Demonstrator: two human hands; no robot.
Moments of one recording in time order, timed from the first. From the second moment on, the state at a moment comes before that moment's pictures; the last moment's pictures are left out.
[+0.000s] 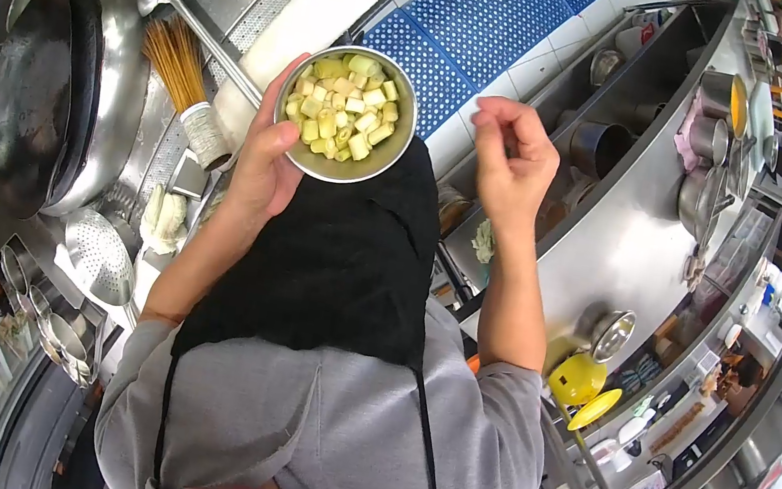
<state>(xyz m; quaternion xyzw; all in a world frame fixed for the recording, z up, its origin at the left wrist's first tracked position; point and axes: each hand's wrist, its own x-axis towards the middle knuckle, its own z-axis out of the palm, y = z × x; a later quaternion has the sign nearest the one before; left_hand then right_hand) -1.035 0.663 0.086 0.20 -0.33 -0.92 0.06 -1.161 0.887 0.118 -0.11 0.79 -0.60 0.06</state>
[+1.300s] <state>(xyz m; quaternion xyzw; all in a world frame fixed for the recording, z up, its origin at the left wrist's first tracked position) -0.984 0.693 0.076 0.19 -0.38 -0.90 -0.06 -1.076 0.821 0.149 -0.46 0.86 -0.13 0.18</state>
